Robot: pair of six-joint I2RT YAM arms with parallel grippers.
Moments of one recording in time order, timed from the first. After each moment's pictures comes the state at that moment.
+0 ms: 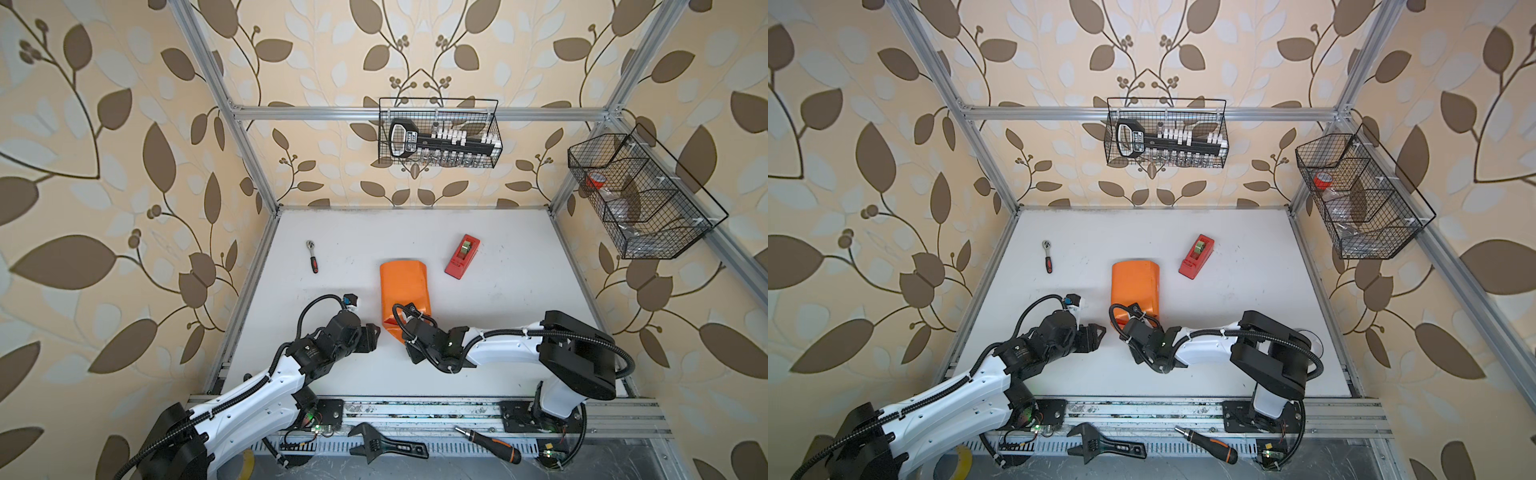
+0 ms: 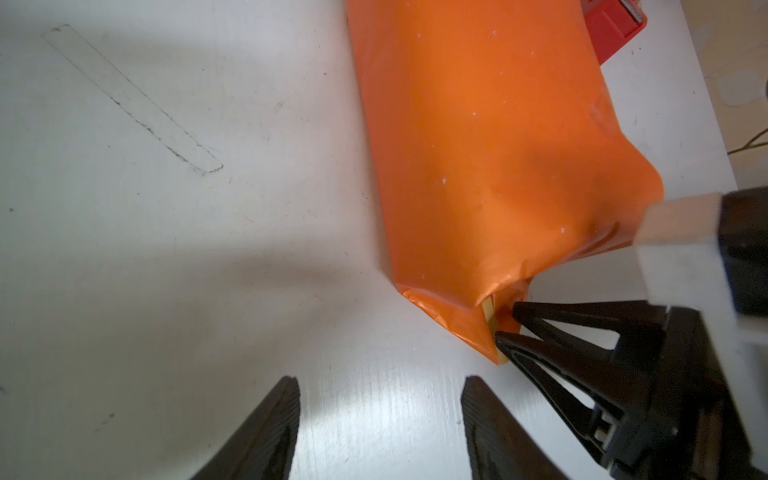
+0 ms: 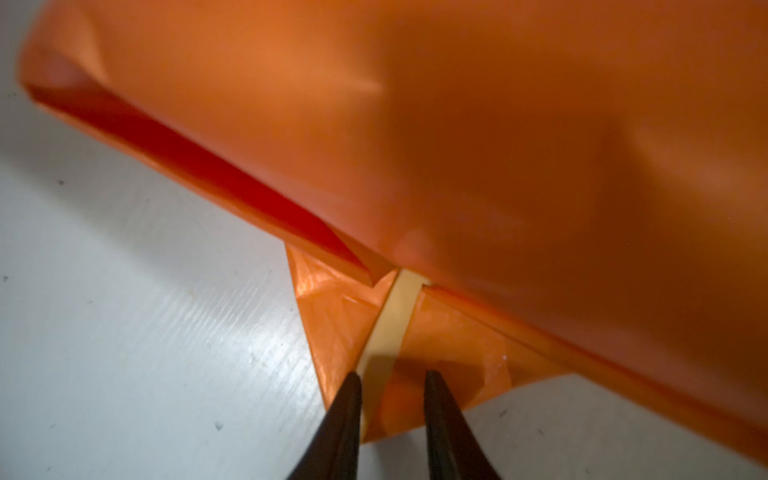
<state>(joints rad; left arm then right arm) -0.69 0.80 0.34 -0.30 -0.06 -0.69 1.12 1.70 0.80 -0.12 0.34 0.55</state>
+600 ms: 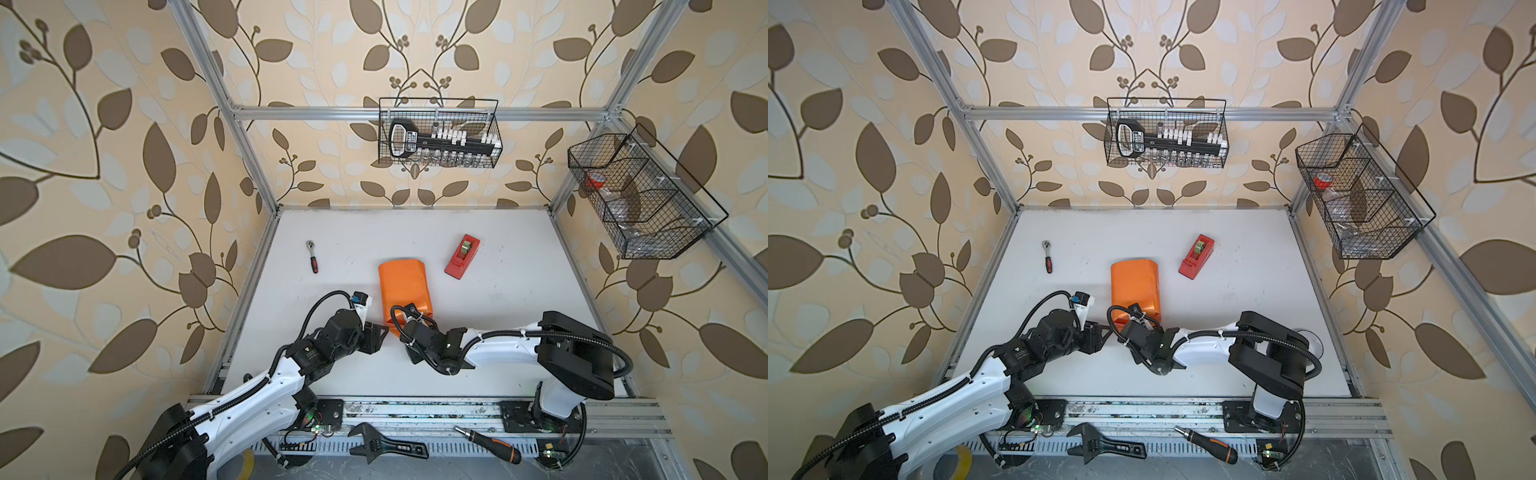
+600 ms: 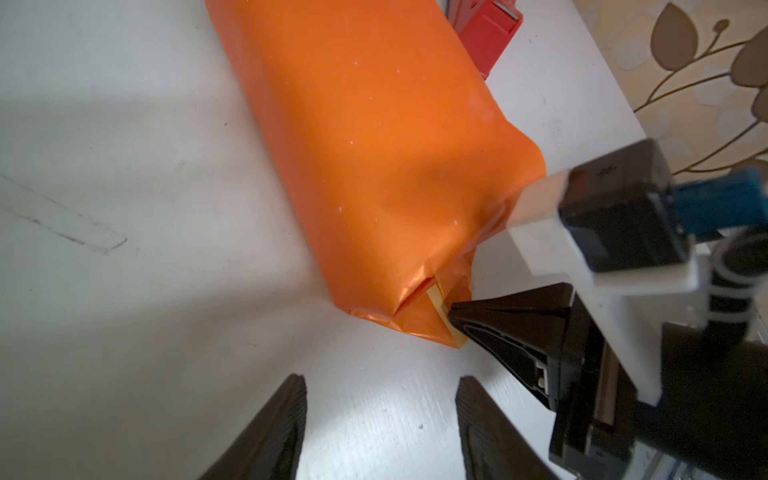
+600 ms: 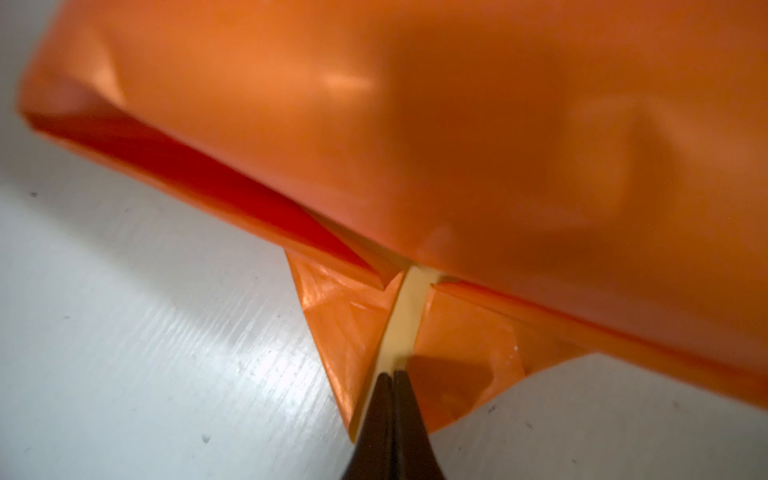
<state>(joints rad) -0.69 0.79 0.28 -0.10 0.07 -0.50 1.13 1.70 0.81 -0.14 0.38 0.58</state>
